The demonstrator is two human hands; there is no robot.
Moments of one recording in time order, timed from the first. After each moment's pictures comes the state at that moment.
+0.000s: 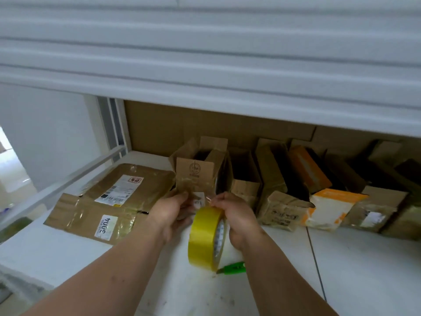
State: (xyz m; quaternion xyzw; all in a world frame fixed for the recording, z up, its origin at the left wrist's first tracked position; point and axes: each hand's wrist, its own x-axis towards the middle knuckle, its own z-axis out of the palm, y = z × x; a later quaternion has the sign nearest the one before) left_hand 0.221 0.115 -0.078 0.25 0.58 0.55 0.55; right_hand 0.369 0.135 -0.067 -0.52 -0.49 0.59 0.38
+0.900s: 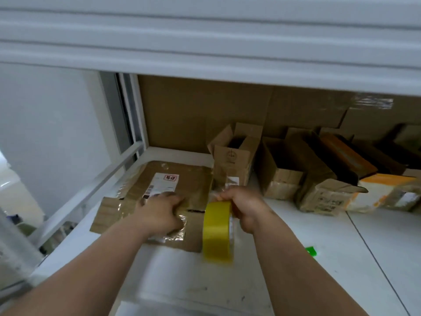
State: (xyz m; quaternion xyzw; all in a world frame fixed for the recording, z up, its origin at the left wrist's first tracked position) left_hand 0.053 0.086 -0.068 0.67 0.71 0.02 0.19; right_hand 0.256 0.117 -0.052 -0.56 -0.42 0.62 0.35
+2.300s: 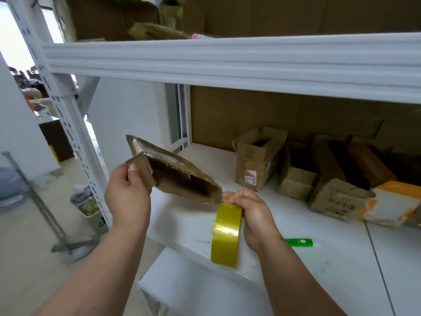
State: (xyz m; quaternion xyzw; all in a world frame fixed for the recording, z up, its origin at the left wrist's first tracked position) left_hand 0.101 -0.066 -0.020 0.23 0.66 0.71 -0.01; right_hand 0.297 0.019 -0.055 -0.36 -0.45 0.70 0.42
